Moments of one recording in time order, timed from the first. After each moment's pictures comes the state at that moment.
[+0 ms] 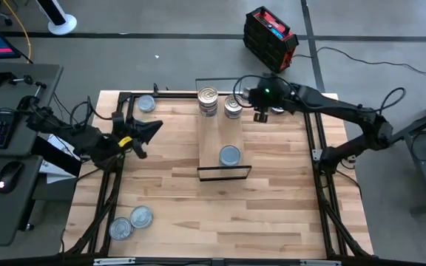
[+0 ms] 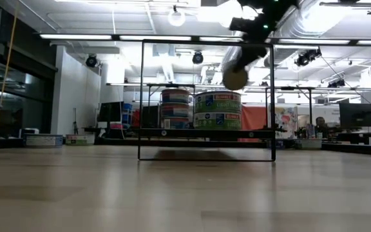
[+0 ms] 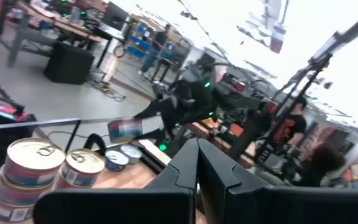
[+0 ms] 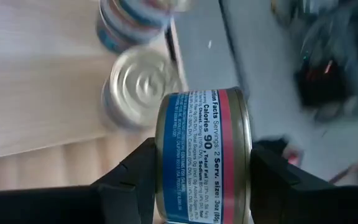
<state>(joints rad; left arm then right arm) -0.45 0.79 0.80 0.13 -0.96 -0.40 -0.44 1.40 1.27 -0.64 0.31 -0.58</state>
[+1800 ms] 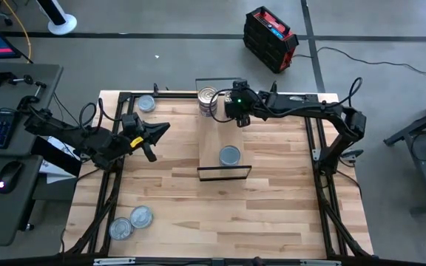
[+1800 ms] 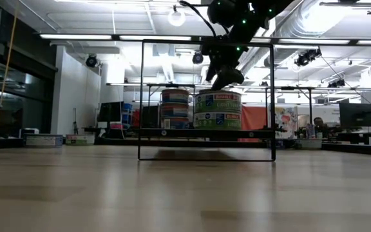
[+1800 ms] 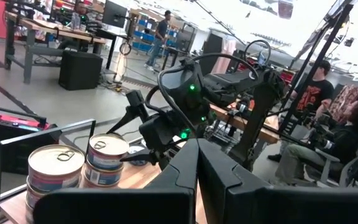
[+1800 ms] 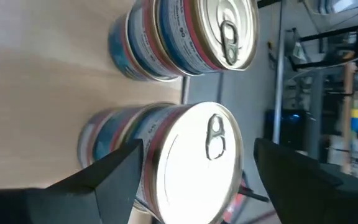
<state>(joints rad) -0.38 0.83 0.80 0.08 -0.89 -0.30 -0.35 1.68 1.34 -0.44 0.42 -0.86</state>
